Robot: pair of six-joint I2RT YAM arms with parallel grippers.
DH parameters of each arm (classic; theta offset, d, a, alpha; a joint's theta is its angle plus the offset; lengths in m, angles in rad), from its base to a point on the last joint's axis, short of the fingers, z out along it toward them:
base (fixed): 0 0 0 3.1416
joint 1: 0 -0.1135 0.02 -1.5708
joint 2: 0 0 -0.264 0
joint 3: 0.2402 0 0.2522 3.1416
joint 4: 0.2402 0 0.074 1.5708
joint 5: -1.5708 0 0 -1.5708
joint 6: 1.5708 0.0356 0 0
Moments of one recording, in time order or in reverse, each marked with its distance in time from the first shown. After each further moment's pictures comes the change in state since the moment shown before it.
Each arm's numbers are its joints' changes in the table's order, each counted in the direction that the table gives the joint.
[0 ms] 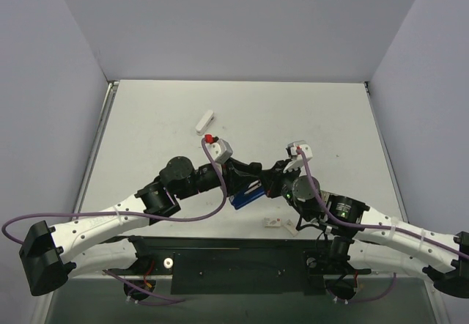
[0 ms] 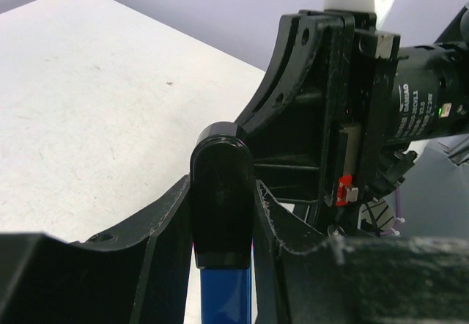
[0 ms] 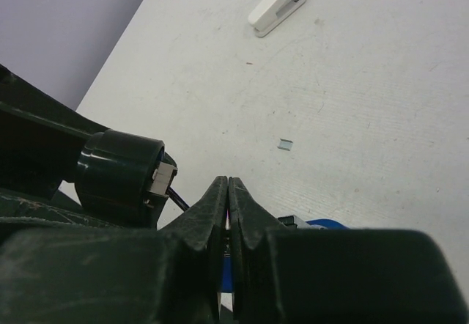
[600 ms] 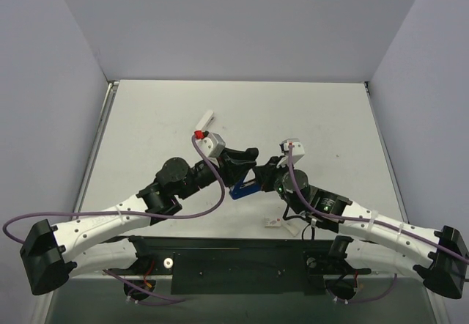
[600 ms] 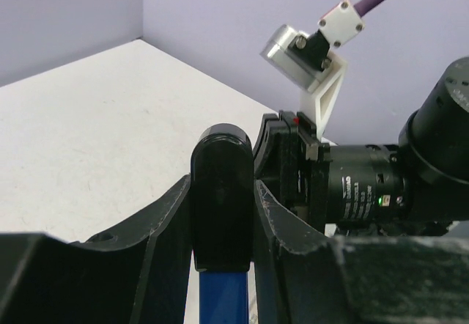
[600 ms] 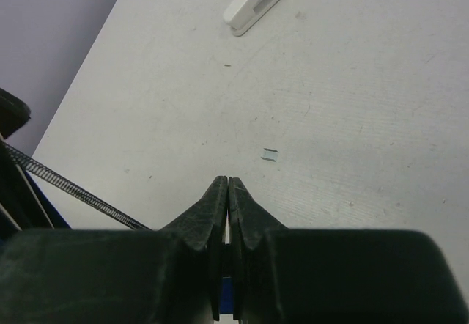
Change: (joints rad) left arm 0.000 -0.005 -0.015 -0.131 0.161 0.006; right arm 0.106 -0.115 -0.093 -0.190 0.053 0.011
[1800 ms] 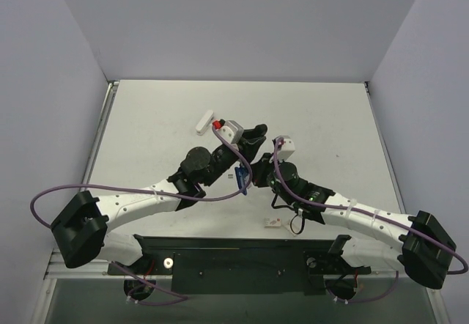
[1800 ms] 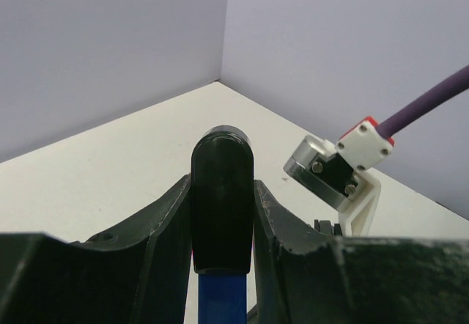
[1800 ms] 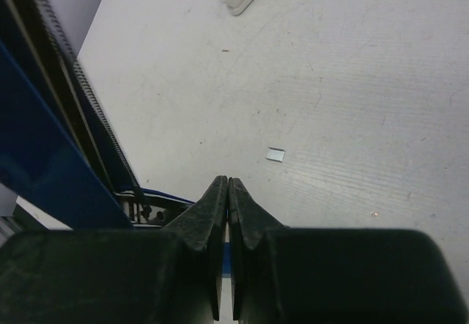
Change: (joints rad) left arm -0.016 -0.309 0.090 -0.304 0.194 0.150; right arm 0.100 -0.192 -0.033 -0.191 0.146 0.063
